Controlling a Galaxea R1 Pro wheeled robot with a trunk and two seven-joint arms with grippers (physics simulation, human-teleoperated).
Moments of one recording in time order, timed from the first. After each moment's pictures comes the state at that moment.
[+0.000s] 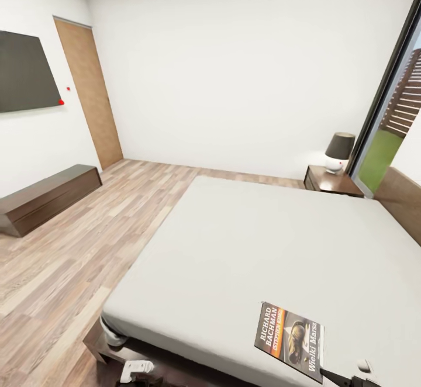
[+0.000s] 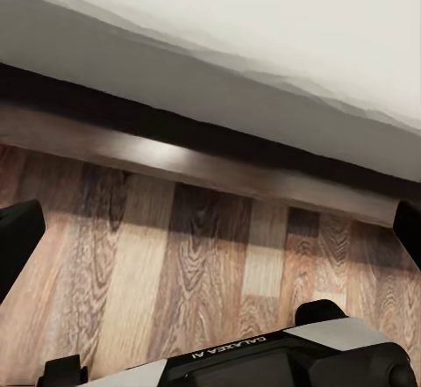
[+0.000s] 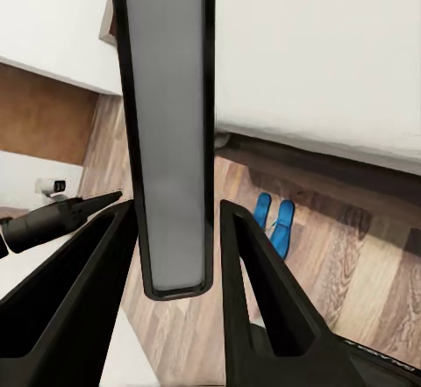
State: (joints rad) left arm -0.46 0.07 -0.27 -0.02 0.39 -0.19 -0.44; right arm -0.43 -0.45 0.06 -0.07 -0.48 0.10 1.39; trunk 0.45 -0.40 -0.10
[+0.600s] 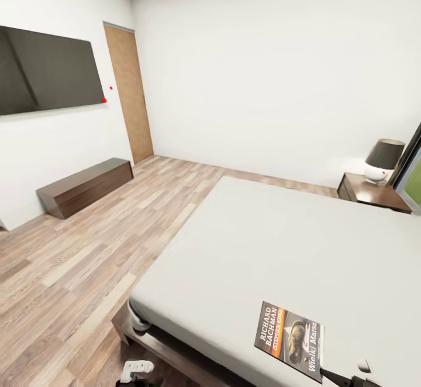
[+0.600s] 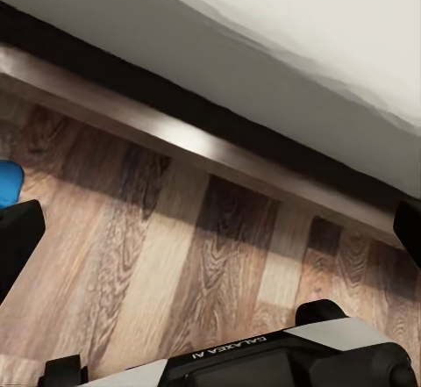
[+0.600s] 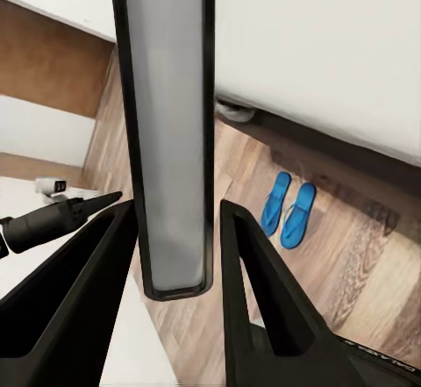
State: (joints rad) left arm -0.46 0.07 -0.27 -0.02 0.39 -0.19 -0.44; right arm -0.43 -0.45 0.06 -0.07 -0.48 0.10 1.39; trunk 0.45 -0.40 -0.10
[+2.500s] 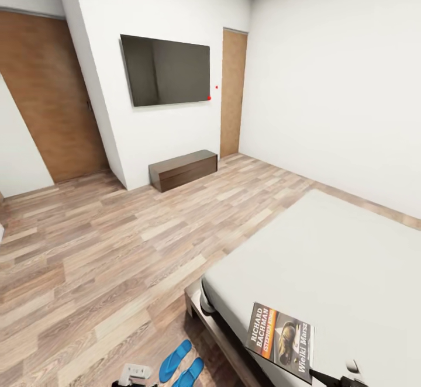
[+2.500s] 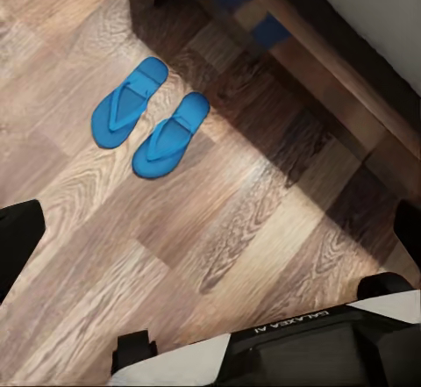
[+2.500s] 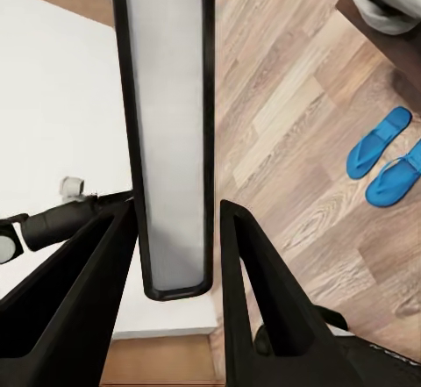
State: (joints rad) left arm -0.46 0.07 -0.28 -0.02 0.26 -0.19 -0.33; right arm -0.43 -0.41 0.06 -0.07 -0.47 0.10 1.38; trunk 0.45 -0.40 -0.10
